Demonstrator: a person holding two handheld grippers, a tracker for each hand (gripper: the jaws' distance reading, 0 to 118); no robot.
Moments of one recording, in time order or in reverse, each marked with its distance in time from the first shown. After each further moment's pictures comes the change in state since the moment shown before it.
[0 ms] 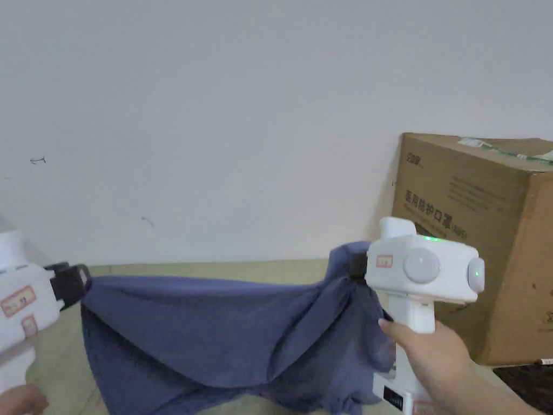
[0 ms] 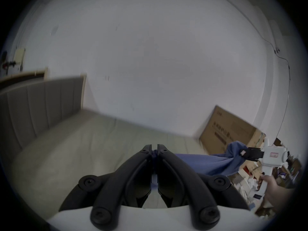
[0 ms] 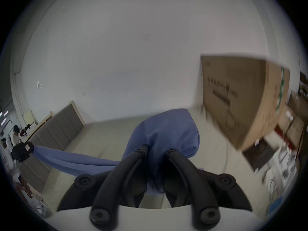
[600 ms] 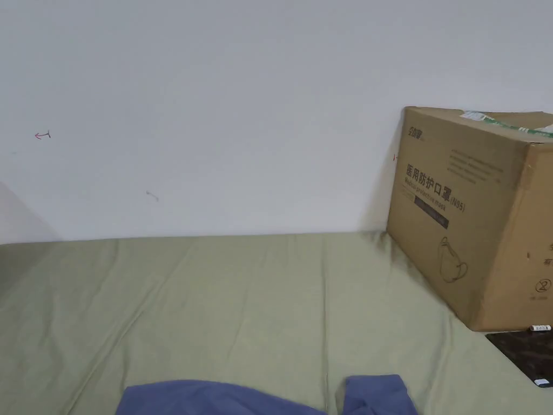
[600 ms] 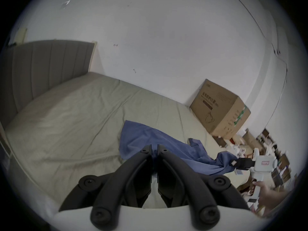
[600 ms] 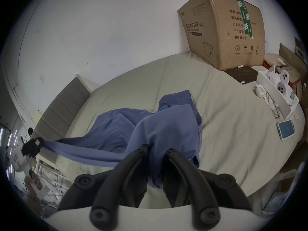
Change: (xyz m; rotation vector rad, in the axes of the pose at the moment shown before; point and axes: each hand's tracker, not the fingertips) left arm 0.002 -0.137 0.218 -0.147 -0.043 -0.013; right arm 0.060 -0.229 0.217 -0.236 0.071 -0.113
